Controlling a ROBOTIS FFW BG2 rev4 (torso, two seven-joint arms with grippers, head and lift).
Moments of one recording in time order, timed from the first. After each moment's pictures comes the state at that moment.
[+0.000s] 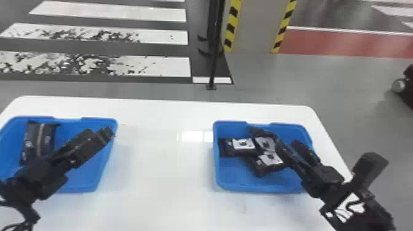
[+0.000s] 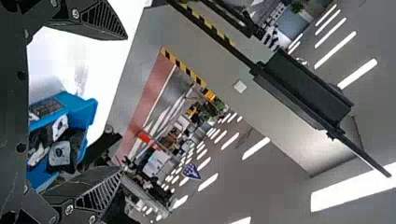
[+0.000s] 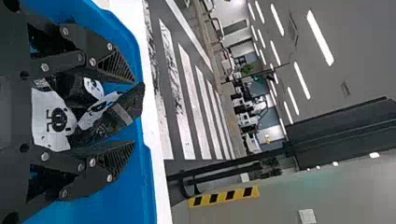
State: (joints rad) left arm 0.35 0.10 0.34 -2.14 0.78 0.67 -0.61; right arm 0.34 -0.13 -0.25 -1.82 -0.39 0.18 0.46
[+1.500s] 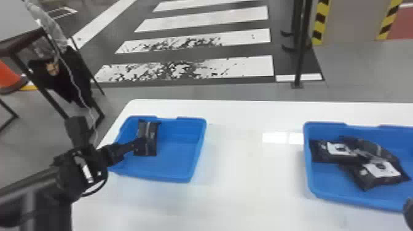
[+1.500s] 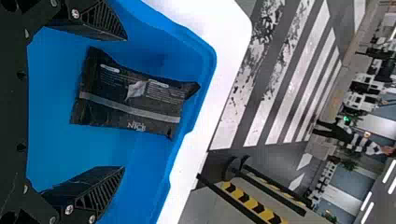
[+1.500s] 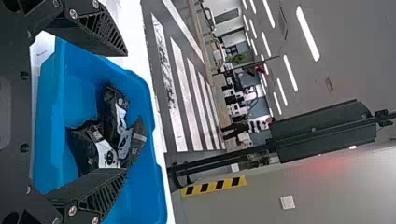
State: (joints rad) left arm -0.04 0.18 0.56 -1.76 0.18 0.99 -0.48; right arm 0.85 -0.03 -0.22 -2.25 -0.40 0.06 0.39
